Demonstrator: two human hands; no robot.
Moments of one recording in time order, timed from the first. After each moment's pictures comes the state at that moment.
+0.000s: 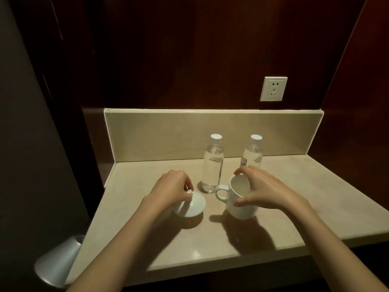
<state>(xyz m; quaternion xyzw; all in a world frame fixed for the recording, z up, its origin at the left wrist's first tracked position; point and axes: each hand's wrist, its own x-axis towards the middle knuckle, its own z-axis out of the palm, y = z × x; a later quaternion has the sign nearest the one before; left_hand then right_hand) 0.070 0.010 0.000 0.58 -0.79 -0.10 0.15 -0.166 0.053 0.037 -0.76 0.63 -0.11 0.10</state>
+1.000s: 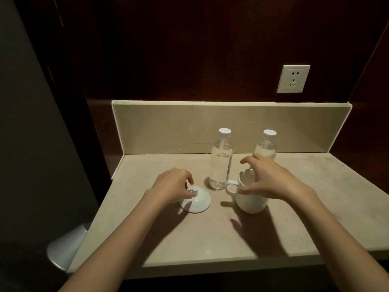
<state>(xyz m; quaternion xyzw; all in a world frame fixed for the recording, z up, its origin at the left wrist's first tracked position) 0.077 -0.004 -0.015 0.61 -0.78 -0.09 0.09 -0.166 0.019 0.031 -0.78 0.62 -0.09 0.03</state>
